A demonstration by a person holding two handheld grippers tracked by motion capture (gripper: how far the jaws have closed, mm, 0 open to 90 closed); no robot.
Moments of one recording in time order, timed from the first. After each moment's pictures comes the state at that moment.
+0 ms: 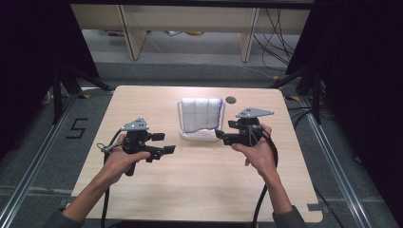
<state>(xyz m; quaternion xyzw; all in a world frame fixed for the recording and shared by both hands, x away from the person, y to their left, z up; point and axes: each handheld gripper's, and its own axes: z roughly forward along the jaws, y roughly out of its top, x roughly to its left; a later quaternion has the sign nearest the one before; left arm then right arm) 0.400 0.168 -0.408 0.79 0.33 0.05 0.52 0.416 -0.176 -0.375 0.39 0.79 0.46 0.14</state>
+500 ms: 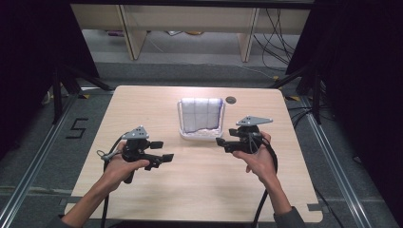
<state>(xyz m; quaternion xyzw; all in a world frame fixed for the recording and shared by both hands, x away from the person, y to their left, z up) 0.388 0.173 -0.432 0.80 0.33 0.05 0.50 0.411 -0.182 -0.401 0.40 0.79 0.44 0.13</state>
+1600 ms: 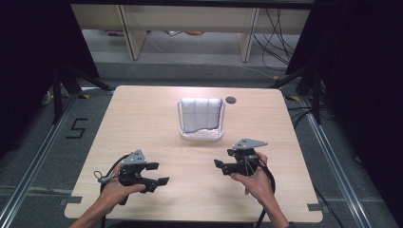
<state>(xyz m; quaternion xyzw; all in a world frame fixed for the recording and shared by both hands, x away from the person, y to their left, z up) 0.344 0.183 -0.477 0.81 0.33 0.05 0.48 0.371 -0.178 -0.448 0.40 0.81 0.42 0.11</state>
